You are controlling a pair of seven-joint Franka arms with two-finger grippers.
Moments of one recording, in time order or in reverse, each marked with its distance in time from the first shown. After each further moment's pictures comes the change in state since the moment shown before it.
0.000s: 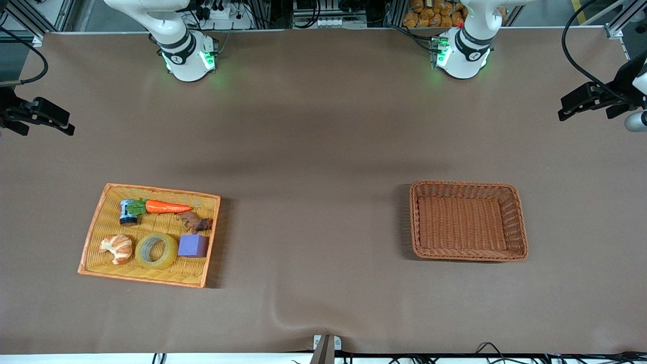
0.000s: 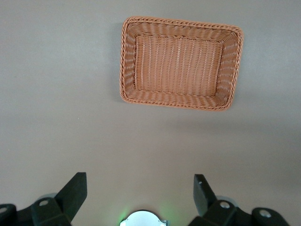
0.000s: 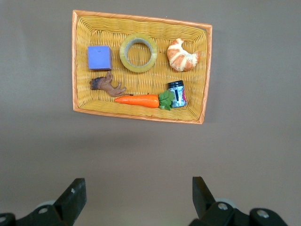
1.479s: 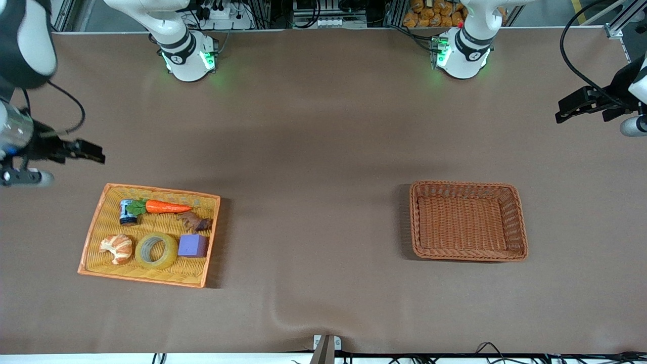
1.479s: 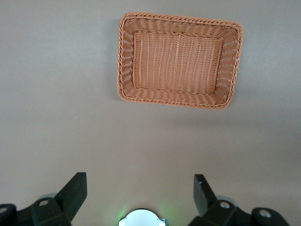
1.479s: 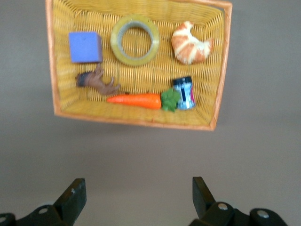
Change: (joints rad) left arm 0.000 0.009 0.004 -0.008 -0.012 0.002 0.006; right arm -0.001 0.158 -0.005 -0.109 0.001 0.174 0.005
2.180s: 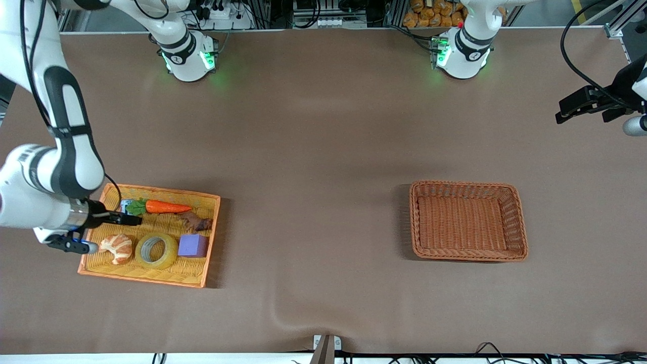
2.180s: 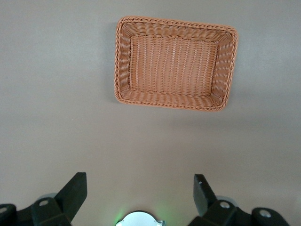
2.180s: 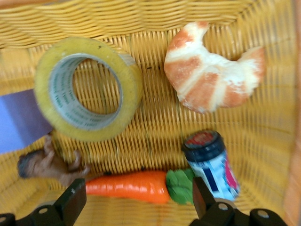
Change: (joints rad) left arm 0.001 0.002 0.002 0.010 -0.013 0.005 0.000; right arm -0.075 0.457 -0.013 0.061 0.176 0.338 0.036
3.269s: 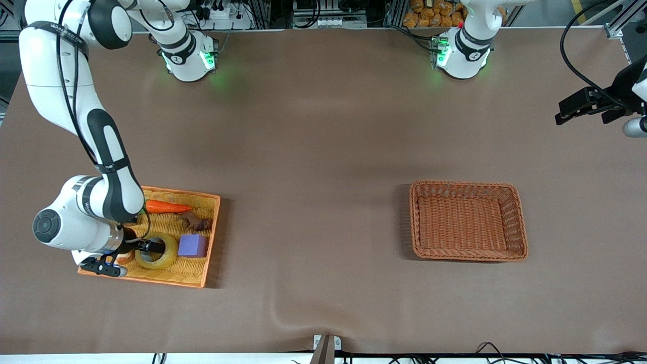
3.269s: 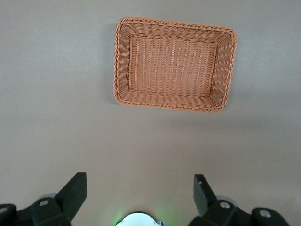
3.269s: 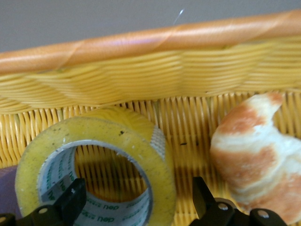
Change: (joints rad) left arm 0.000 0.003 0.000 0.000 -0.003 0.005 0.000; right arm 0.045 0.193 0.006 0.109 0.001 0.237 0.012
